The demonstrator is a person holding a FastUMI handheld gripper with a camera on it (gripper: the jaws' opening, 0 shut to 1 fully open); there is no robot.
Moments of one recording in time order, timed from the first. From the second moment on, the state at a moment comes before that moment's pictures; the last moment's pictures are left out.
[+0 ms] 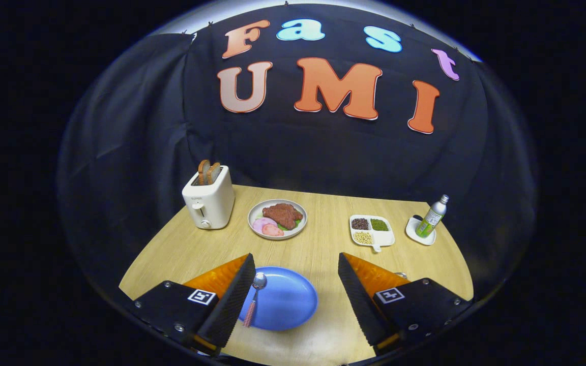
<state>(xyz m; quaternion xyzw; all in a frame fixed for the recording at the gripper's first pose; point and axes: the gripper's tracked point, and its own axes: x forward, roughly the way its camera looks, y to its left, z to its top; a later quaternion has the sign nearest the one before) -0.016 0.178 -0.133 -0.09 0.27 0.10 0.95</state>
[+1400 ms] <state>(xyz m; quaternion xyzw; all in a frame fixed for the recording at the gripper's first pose) -0.066 0.215 -0.343 -0.08 0.38 0.10 0.92</state>
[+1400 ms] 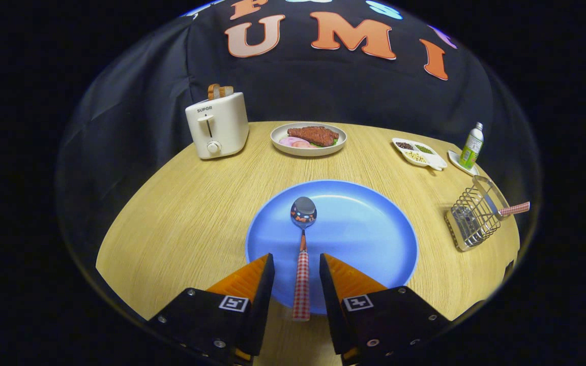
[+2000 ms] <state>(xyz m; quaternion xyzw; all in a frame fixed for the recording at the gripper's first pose) -0.064 0.200 -0.334 -0.08 0.39 0.08 0.91</state>
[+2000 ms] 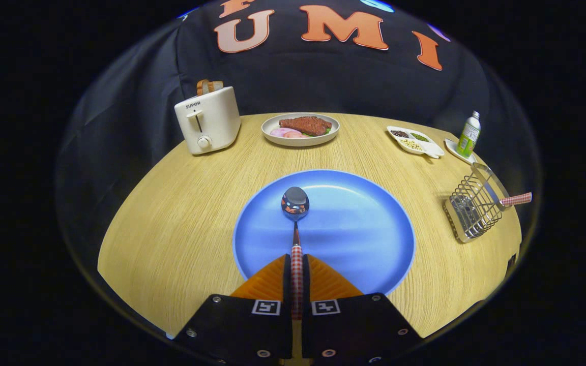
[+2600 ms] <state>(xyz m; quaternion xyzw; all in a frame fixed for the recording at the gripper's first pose) -0.028 0.121 -0.231 -0.07 0.36 0.06 0.93</state>
